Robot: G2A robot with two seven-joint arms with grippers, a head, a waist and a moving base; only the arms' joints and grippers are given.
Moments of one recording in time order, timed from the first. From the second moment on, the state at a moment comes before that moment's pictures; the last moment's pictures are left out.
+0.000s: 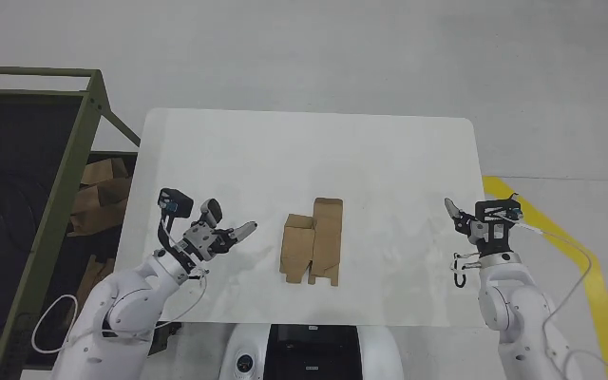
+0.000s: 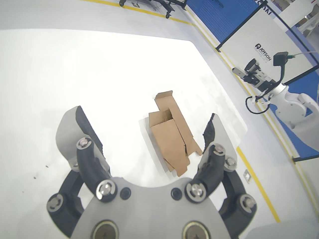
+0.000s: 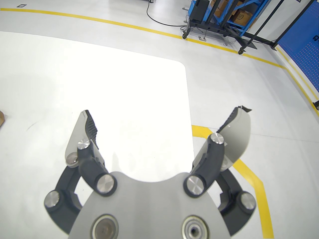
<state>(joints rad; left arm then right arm) 1.88 -1.13 -1.69 -2.07 0.61 -0.39 -0.48 -1.73 -1.15 1.60 -1.80 -1.33 0.00 0.00</state>
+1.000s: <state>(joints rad) 1.66 -1.10 -1.64 -1.92 0.15 -0.08 -1.02 -1.73 -1.15 1.60 -1.80 -1.33 0.00 0.00</state>
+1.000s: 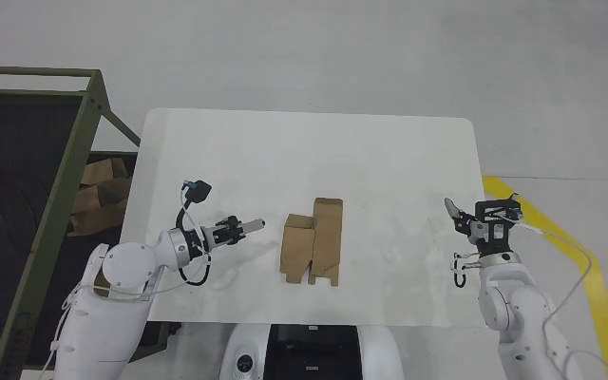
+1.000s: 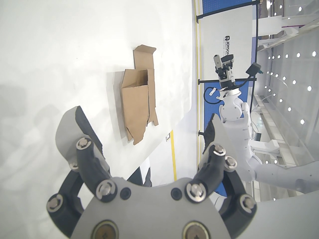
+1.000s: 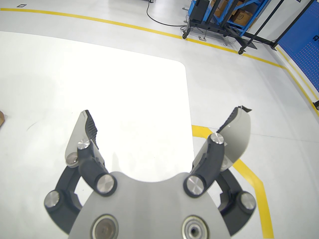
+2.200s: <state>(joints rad) 1.41 -1.11 -1.31 -1.56 0.15 -0.26 -0.95 -1.73 -1.15 1.60 -1.80 -1.33 0.00 0.00</state>
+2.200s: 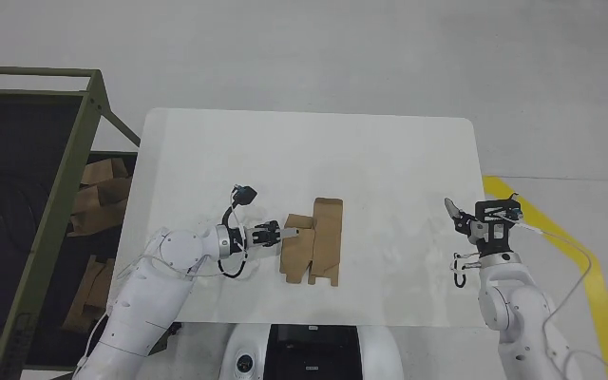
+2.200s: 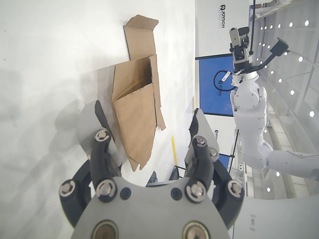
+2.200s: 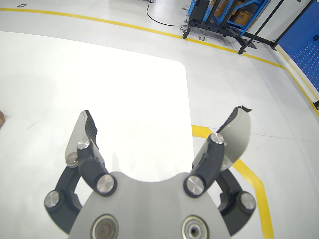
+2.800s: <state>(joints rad) 1.35 -1.11 -1.24 -1.48 0.16 -0.24 -0.90 -1.73 -1.15 1.60 -1.80 -1.33 0.00 0.00</state>
